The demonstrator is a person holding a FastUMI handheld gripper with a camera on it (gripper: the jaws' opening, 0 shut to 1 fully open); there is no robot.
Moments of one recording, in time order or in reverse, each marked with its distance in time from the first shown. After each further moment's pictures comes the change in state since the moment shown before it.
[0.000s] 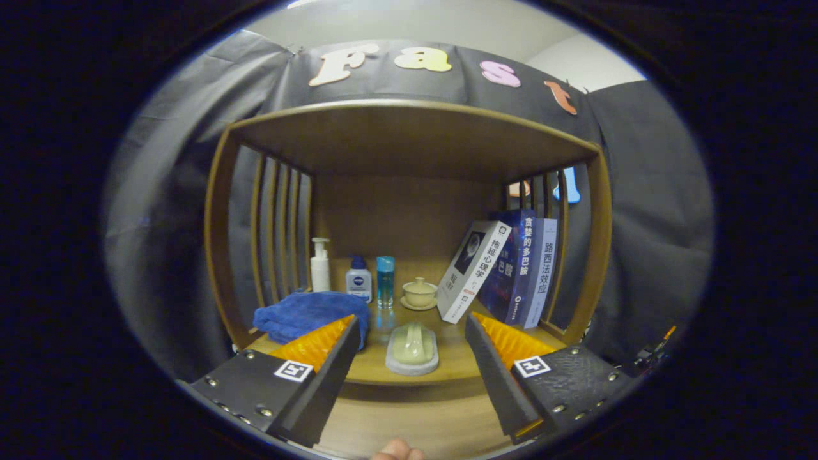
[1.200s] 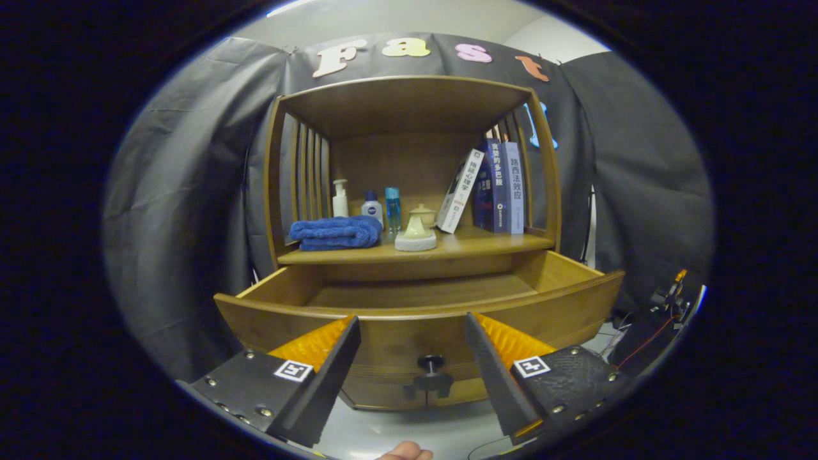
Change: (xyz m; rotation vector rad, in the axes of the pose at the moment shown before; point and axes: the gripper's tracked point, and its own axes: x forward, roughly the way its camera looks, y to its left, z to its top) arm -0.121 -0.008 -0.161 0.110 0.134 0.034
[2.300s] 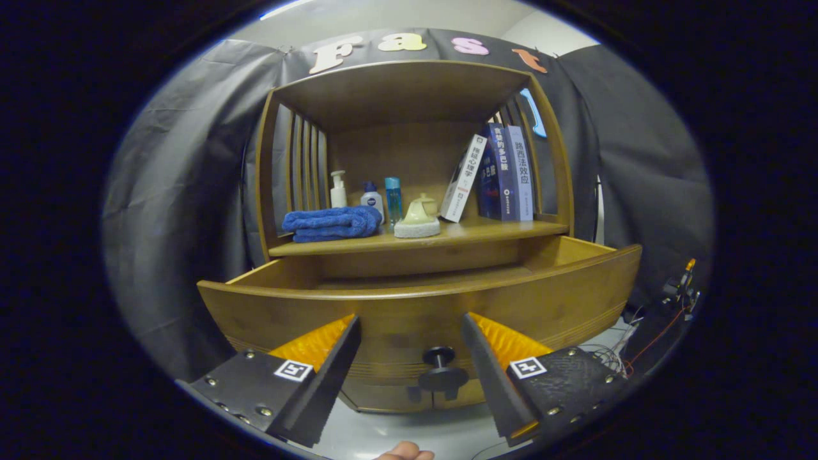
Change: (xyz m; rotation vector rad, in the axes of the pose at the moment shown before) arm 0.033 -0.003 -0.019 0.002 0.023 0.014
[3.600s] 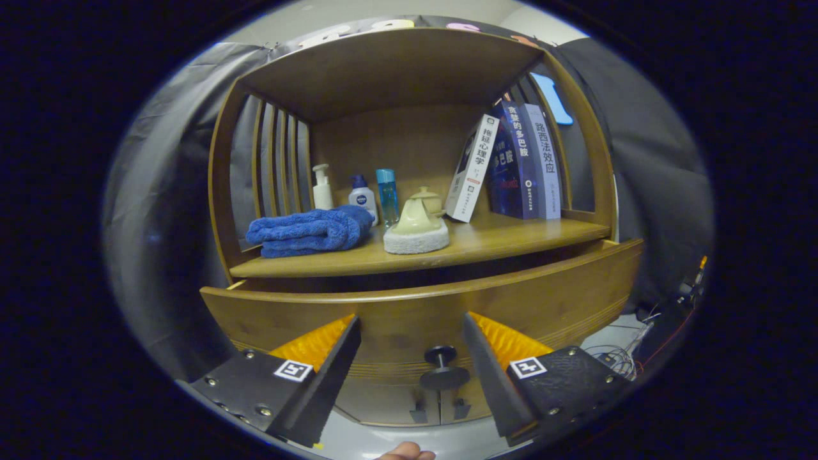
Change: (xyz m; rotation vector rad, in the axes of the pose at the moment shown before) arm 0.098 0.003 0.020 0.045 0.010 0.006
